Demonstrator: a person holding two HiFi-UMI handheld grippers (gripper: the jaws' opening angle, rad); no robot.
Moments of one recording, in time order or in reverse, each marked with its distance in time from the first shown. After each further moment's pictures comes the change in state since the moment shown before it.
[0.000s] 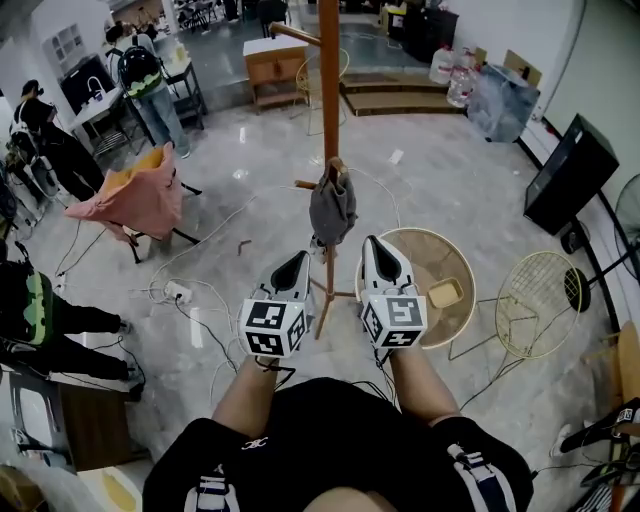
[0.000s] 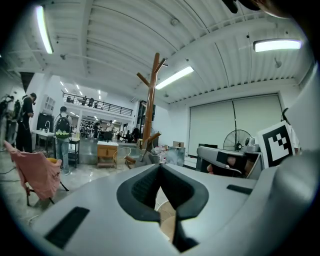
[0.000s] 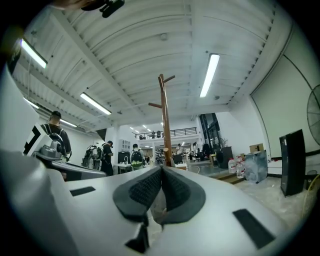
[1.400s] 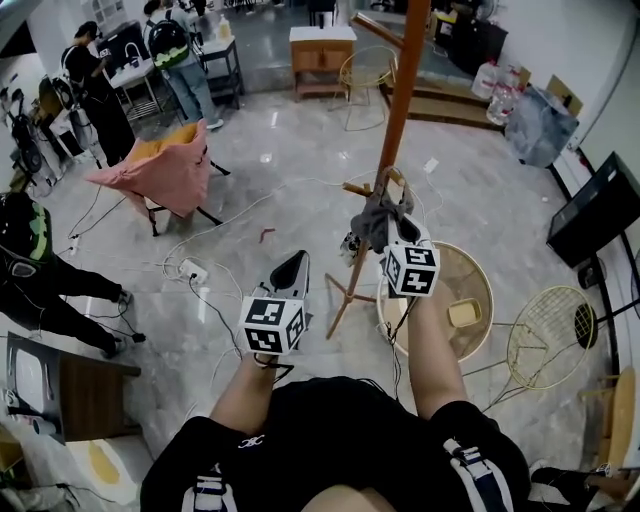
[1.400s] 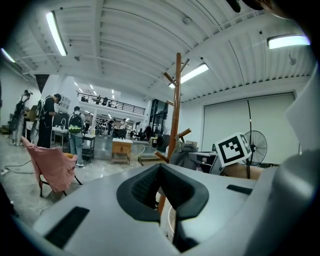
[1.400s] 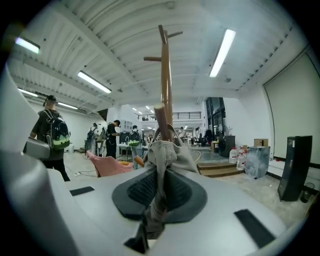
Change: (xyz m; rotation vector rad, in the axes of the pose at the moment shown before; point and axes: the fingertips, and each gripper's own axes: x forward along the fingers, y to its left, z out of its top) left arm -0.016 0.108 -0.011 -0.060 0.017 0.139; right arm 0.155 -0.011 -0.067 -0.070 0.231 0.021
